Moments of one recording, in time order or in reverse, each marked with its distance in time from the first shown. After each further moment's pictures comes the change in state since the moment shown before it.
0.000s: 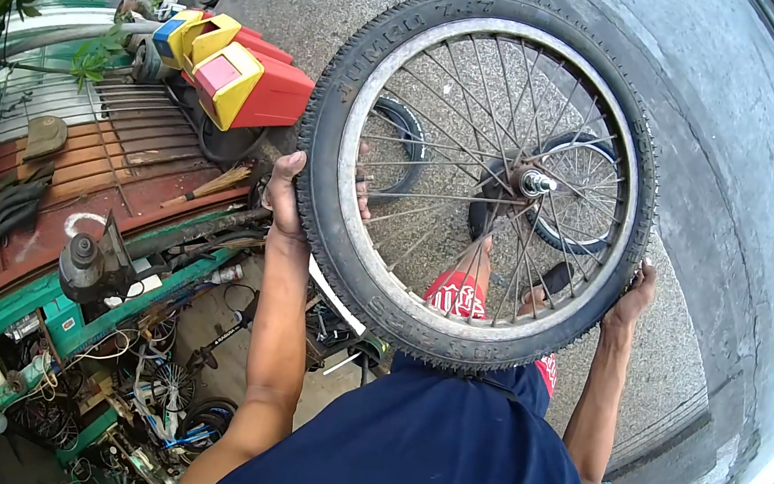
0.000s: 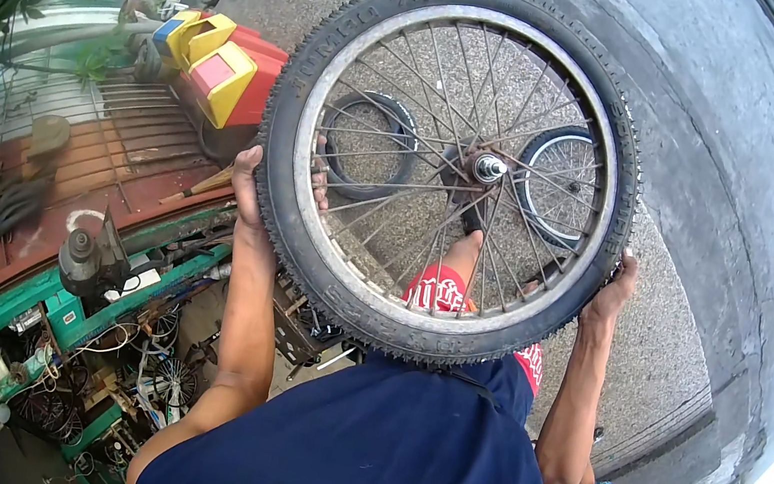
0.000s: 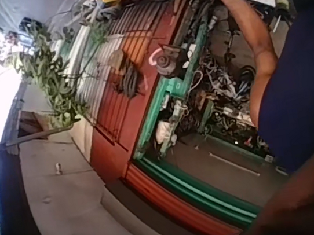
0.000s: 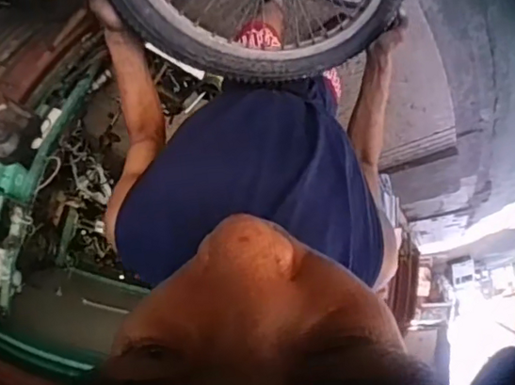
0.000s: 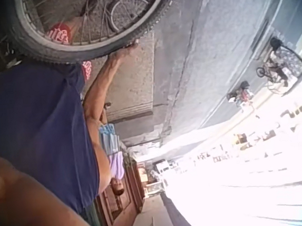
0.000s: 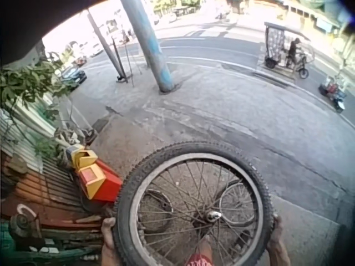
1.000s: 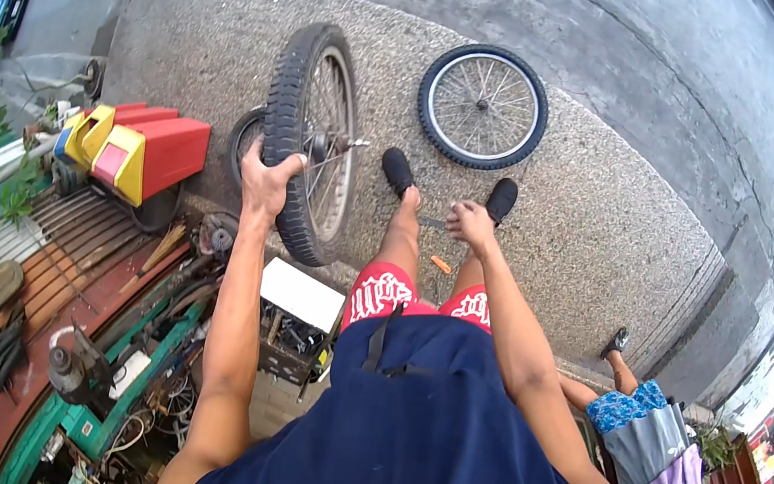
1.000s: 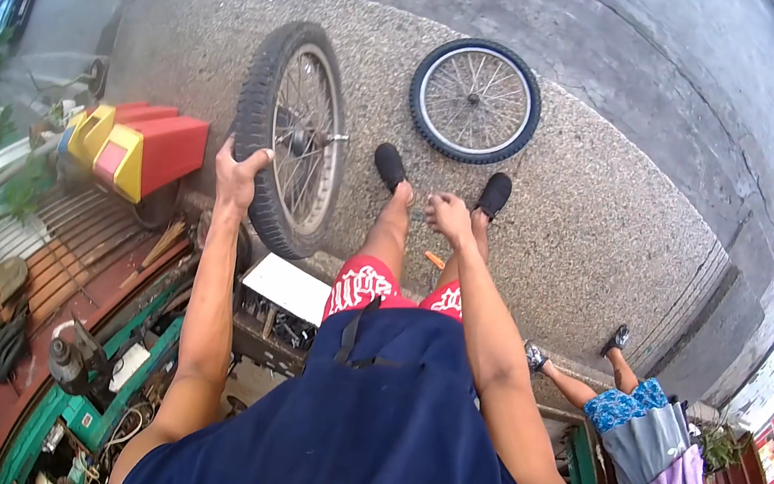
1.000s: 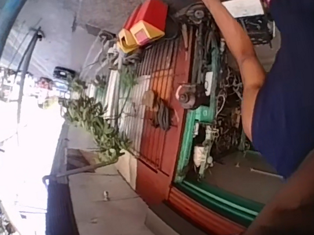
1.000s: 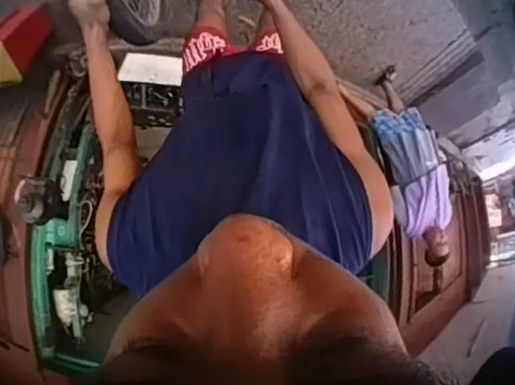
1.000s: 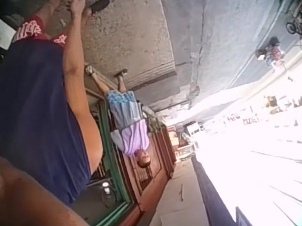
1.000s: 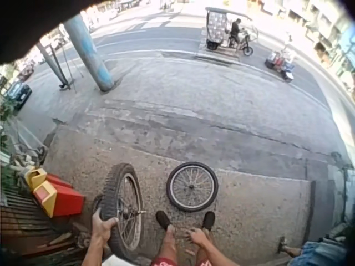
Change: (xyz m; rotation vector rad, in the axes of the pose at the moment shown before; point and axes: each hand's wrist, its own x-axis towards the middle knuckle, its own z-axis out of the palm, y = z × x) left_hand 0.122 -0.151 0.028 1.224 0.333 0.137; right_hand 0.052 0.198 -0.100 -0.405 -0.223 0.452
